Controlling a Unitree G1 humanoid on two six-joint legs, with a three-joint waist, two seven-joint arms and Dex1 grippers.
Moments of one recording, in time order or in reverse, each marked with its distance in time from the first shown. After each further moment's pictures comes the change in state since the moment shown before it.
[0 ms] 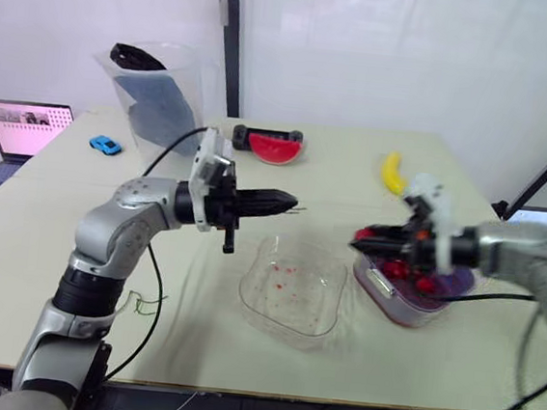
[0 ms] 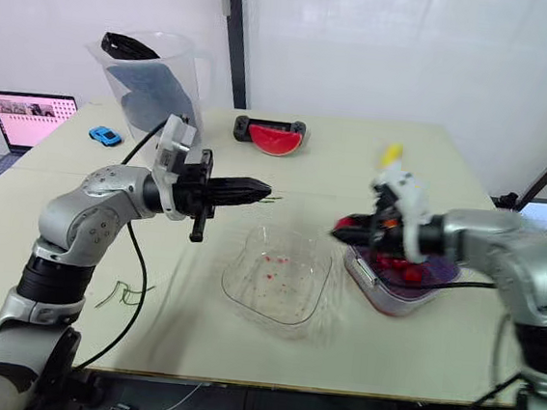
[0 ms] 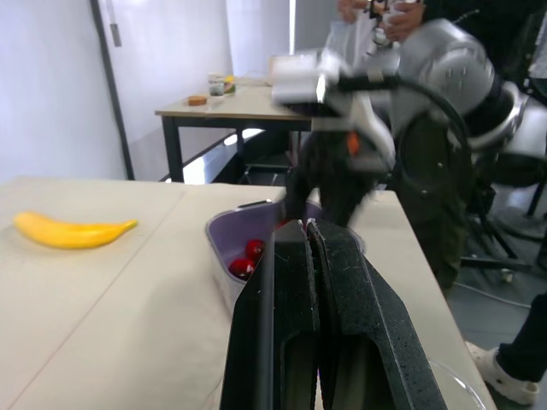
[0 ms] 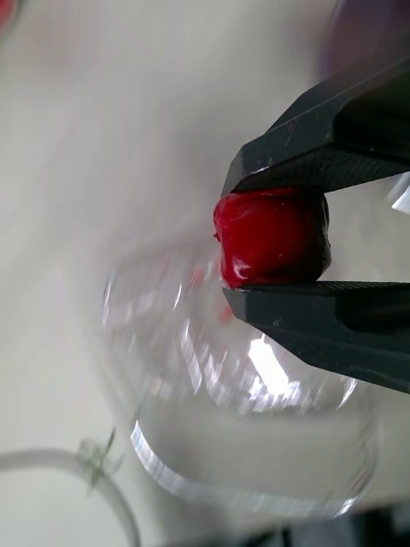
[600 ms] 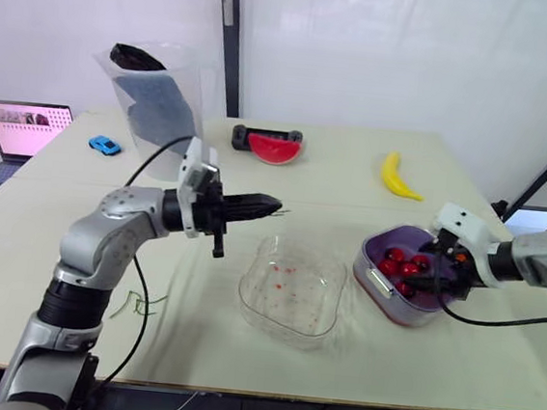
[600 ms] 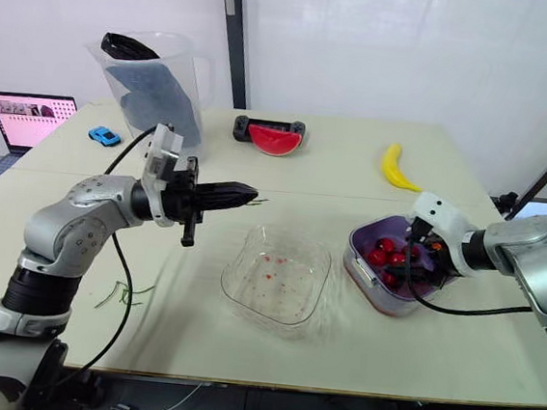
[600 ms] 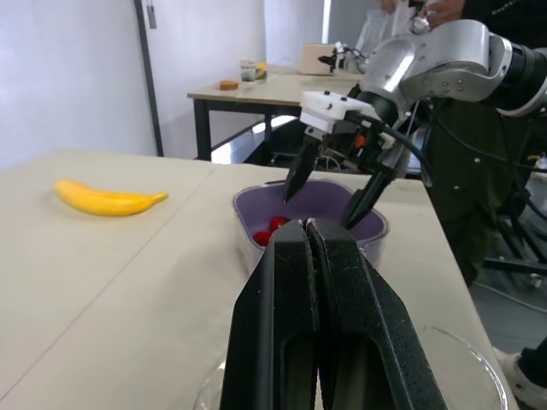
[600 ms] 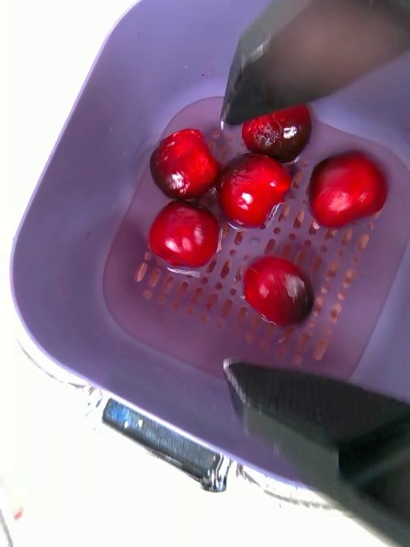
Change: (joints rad) left arm 0.065 0.041 0.028 -0.035 -0.005 0.004 0.047; right arm 0.070 -0.112 0.161 0.196 -0.312 -0.227 0.188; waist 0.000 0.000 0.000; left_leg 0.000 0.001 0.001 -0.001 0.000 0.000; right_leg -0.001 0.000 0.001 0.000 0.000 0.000
